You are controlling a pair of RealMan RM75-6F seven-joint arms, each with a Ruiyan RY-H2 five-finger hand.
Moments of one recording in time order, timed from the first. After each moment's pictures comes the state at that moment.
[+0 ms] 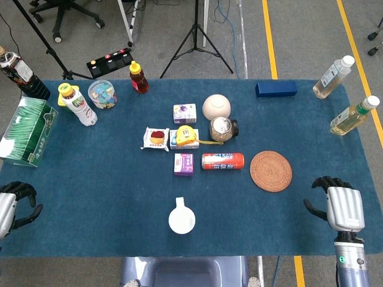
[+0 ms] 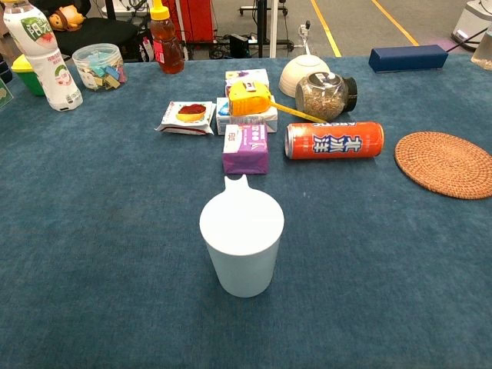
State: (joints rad) left arm -0.08 -1.02 -0.01 -1.74 1.51 1.46 -0.02; right arm 0.14 -1.18 0.12 -1.87 -1.35 1.53 -0.41
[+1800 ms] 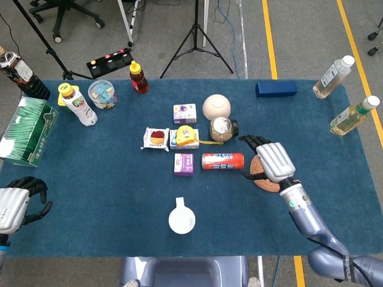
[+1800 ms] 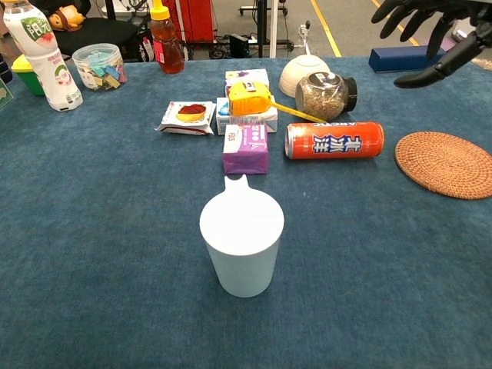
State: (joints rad) left arm -0.13 -1.00 -0.02 -1.79 1.55 1.43 0.06; right arm 0.59 -1.24 0.31 -1.74 -1.23 1.01 -0.18
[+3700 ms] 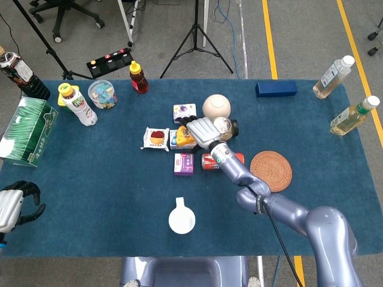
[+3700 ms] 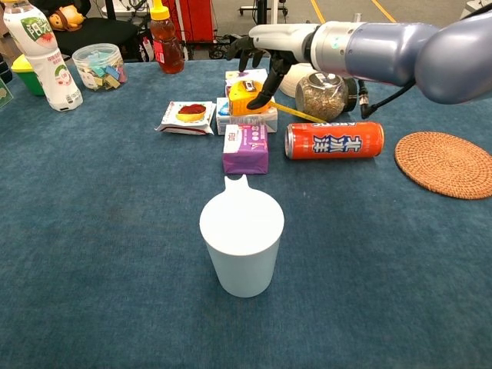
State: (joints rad) left arm -0.13 -1.04 -0.01 -1.69 1.43 1.35 -0.01; right arm 1.17 -1.75 0.34 -0.90 -1.16 0.58 -0.02
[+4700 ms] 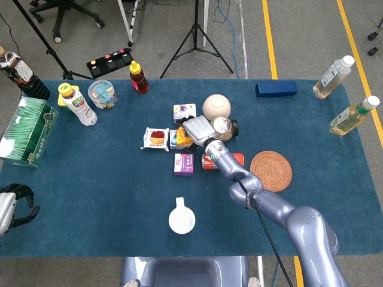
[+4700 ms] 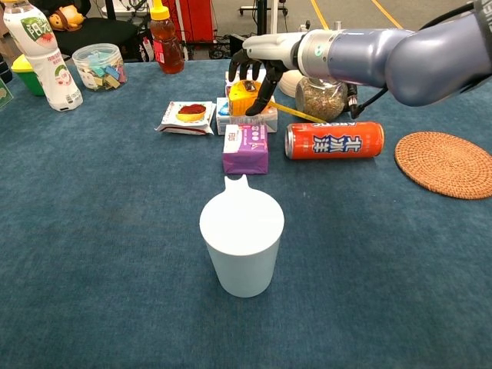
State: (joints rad) left arm -0.11 -1.04 0.00 -1.66 1.43 1.37 -0.04; right arm 1.24 -1.83 0.31 -0.71 -1.17 0.51 0.03
